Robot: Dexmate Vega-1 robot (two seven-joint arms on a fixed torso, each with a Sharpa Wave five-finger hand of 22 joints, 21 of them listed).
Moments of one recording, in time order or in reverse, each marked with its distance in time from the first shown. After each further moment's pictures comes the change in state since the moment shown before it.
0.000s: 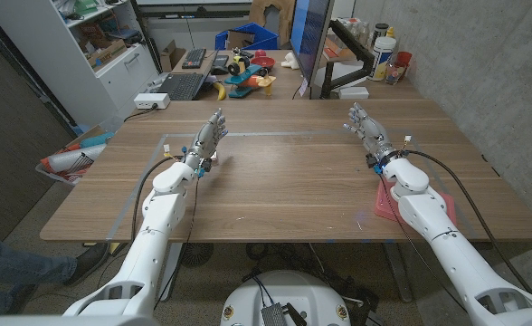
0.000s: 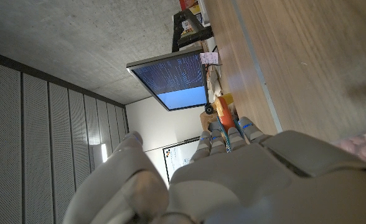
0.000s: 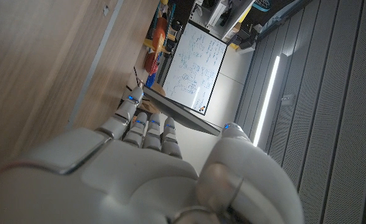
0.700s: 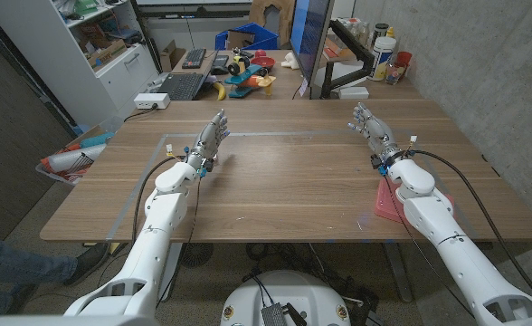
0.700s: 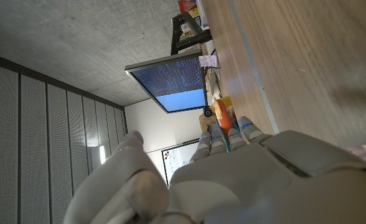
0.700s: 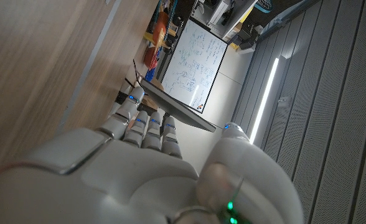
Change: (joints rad) left arm -0.014 -0.006 0.004 0.025 0.008 -0.002 -0.007; left_hand 0.005 0.005 0.002 -0.007 -0.002 0.000 0.000 0.000 0.000 -0.005 -0.005 0.000 -0.009 -0.005 -0.005 0.000 0.000 -0.002 -0.005 -0.018 0.000; right arm -0.031 -0.019 0.019 -0.039 -0.025 0.013 -0.016; right_hand -0.005 0.005 0.000 0.000 0.000 0.007 -0.007 0.000 0.000 0.009 -0.002 0.000 0.000 0.018 -0.004 0.008 -0.006 0.012 -0.005 -0.014 0.000
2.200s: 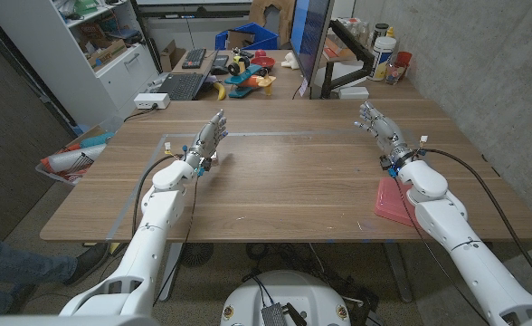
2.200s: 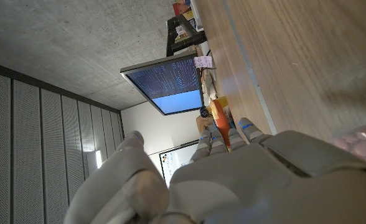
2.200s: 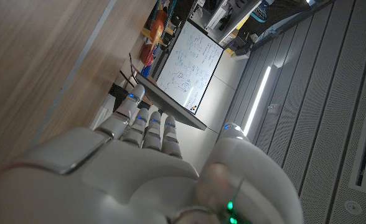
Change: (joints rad) left arm -0.009 0.017 -0.001 -0.007 0.016 0.032 -0.006; left_hand -0.005 0.005 -0.008 -0.008 -0.002 0.013 0.013 0.000 0.000 -0.001 0.008 0.000 -0.014 -0.005 0.005 0.000 0.000 0.000 0.008 -0.026 0.000; right arm -0.051 -0.046 0.038 -0.052 -0.023 0.038 0.018; right_hand -0.005 0.005 -0.003 -0.003 0.004 -0.013 -0.005 0.000 0.000 0.011 -0.004 -0.008 -0.005 0.019 0.002 0.008 -0.014 0.032 0.004 -0.019 0.000
